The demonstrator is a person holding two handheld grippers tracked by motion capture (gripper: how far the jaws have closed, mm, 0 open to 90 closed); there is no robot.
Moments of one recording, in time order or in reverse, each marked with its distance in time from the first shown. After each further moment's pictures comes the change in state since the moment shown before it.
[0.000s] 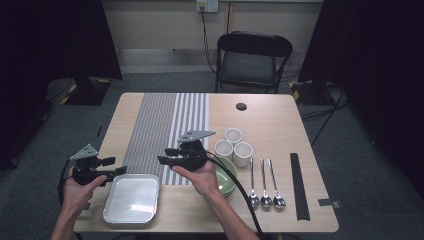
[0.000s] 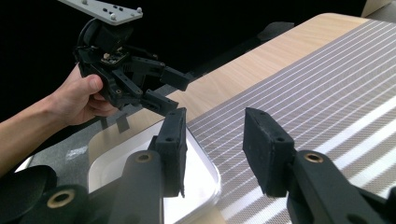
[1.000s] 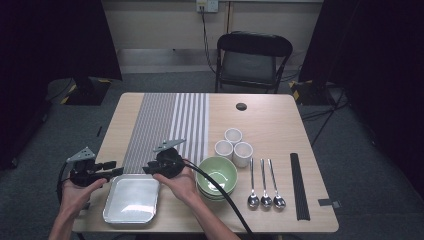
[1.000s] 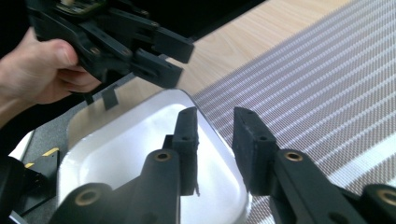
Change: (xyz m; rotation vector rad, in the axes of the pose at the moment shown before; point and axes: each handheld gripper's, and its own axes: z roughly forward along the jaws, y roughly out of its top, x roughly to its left) left arm 0.012 -0.014 -0.001 0.012 -0.034 -0.027; right arm 0.005 -0.025 0.075 0.152 -0.001 0.025
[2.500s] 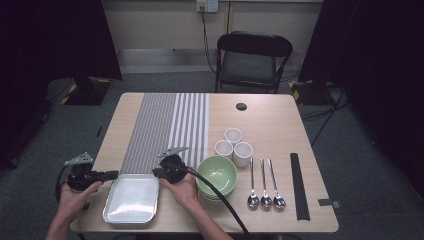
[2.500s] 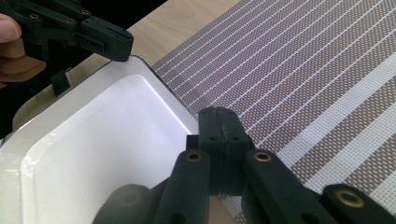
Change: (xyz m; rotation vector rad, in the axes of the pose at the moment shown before) left arm 0.010 -0.017 0.000 0.065 -0.044 -0.042; right arm -0.009 -0.029 0.016 0.046 -0.107 0.075
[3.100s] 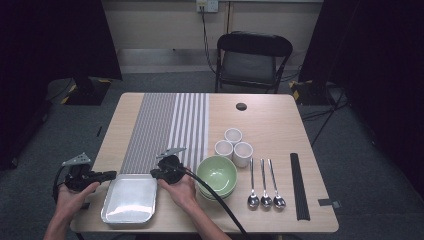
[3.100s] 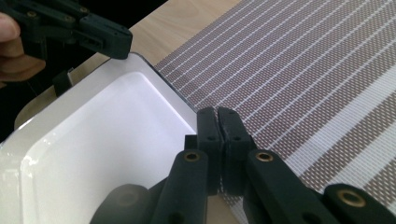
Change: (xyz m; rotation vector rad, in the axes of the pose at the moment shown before) left arm 0.004 -0.003 -0.005 -0.005 0.014 -0.003; right arm 0.003 0.000 0.007 -0.001 0.018 0.002
